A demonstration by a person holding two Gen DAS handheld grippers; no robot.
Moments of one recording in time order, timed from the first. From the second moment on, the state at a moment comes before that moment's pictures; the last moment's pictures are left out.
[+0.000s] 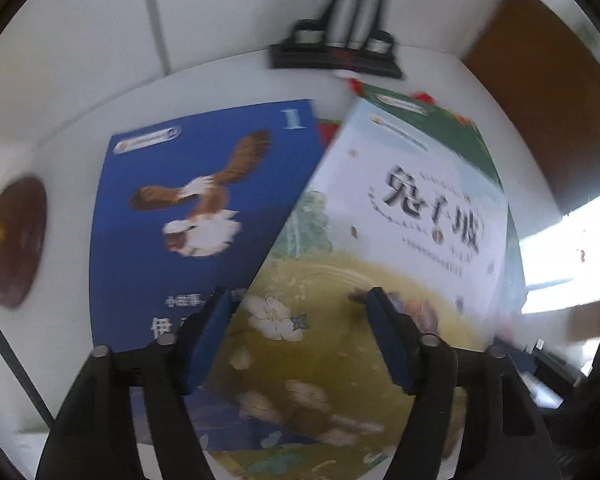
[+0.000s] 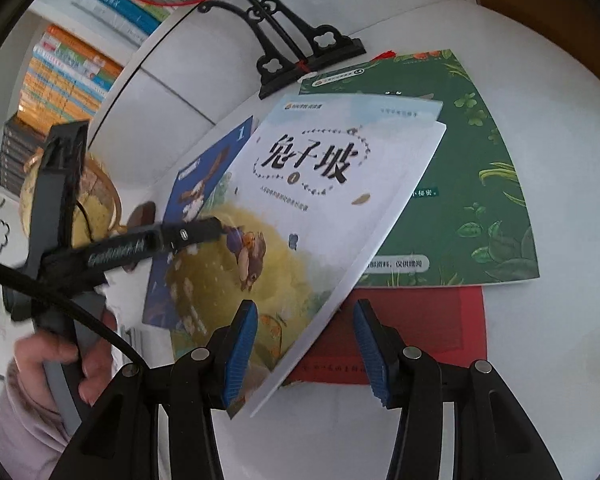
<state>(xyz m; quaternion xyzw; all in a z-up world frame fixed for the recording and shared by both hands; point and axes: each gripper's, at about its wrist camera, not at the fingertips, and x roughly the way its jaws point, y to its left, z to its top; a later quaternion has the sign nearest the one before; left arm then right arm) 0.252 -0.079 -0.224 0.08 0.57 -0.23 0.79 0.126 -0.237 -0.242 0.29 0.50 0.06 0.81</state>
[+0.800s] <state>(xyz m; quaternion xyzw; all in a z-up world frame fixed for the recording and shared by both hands) 0.152 -0.004 -0.233 -0.04 0.62 -0.16 0.77 0.103 -0.238 -0.246 0.33 0.53 0.14 0.77</state>
